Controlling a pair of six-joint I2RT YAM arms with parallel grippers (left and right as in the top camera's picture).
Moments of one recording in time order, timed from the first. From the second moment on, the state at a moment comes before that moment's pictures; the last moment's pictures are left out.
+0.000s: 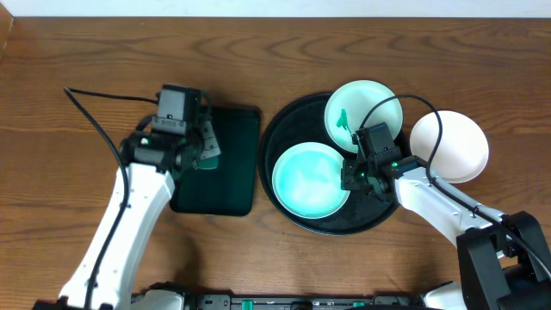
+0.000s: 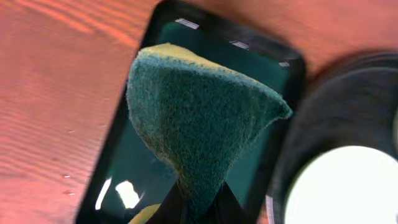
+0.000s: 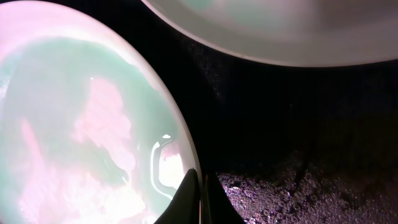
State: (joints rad) left arm -0.18 1.37 1.12 -0.86 -0.06 -0.46; right arm 0.38 1.61 0.78 -0.36 -0.13 0.43
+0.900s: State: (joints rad) left arm -0.17 1.76 1.12 -0.84 -0.07 -0.35; right arm 0.38 1.61 0.78 -0.36 -0.13 0.43
